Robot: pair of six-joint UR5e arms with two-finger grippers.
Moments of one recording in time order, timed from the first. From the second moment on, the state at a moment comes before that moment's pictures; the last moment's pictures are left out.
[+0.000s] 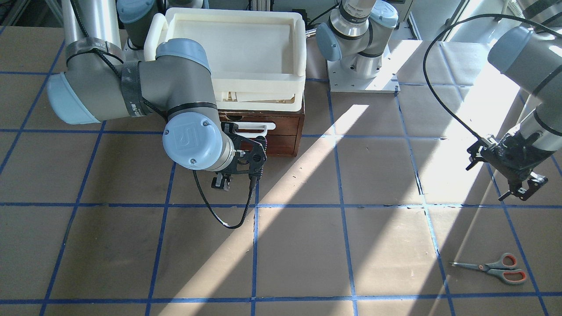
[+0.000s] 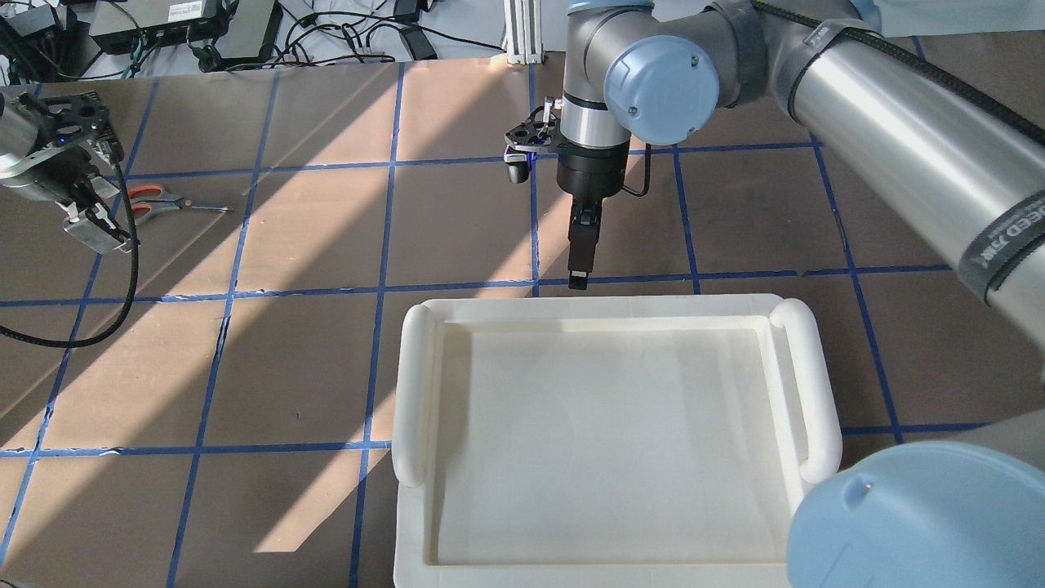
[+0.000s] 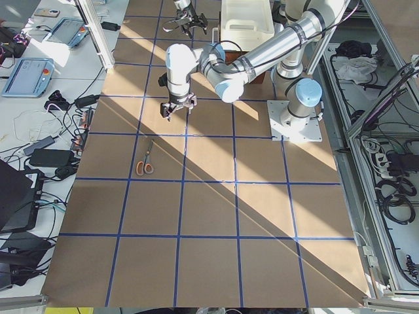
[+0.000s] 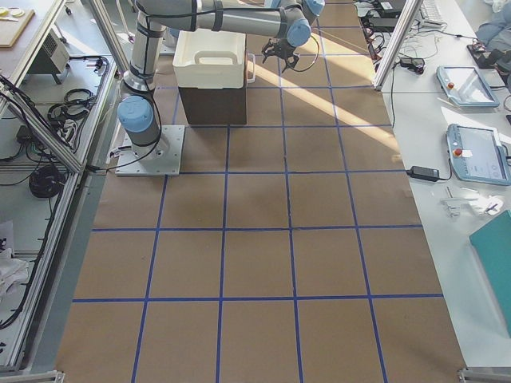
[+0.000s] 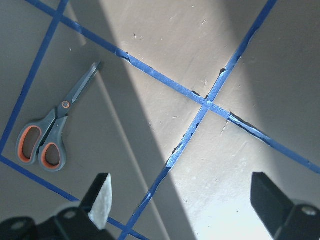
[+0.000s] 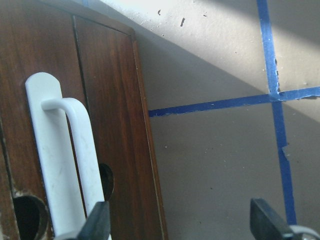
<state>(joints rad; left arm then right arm) -1.08 -1.79 -1.71 -1.11 1.56 1.58 1.83 -1.11 1.40 -1.44 -1.38 -1.21</state>
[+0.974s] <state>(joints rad) -1.02 -2.07 -1.53 -1.06 1.54 1.94 1.88 -1.10 1.44 -1.43 -1.47 -1.37</state>
